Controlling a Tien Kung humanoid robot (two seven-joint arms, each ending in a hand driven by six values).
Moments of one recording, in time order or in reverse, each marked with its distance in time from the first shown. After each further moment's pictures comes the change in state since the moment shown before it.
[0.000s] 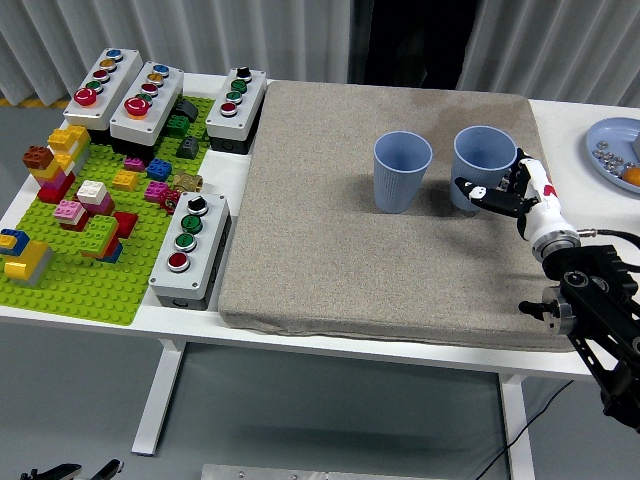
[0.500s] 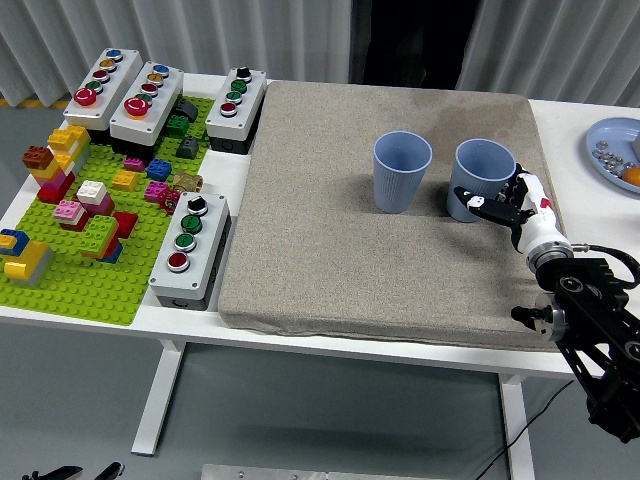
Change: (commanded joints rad) left arm 0.004 -0.005 0.013 0.000 -0.007 -0.001 0.001; right arm -0.049 0.076 0.068 -0.052 0.110 0.017 0.004
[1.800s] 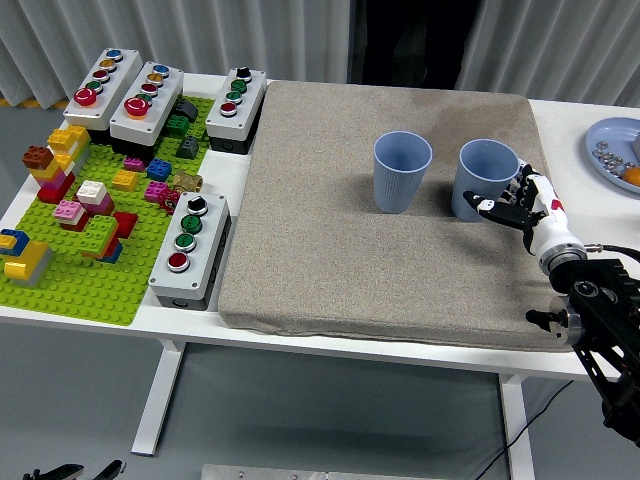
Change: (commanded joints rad) left arm -0.004 -0.003 -0.004 0.000 0.002 0.000 -0.001; right arm -0.022 -0.028 0.032 0.025 -0.058 0.039 -0.034
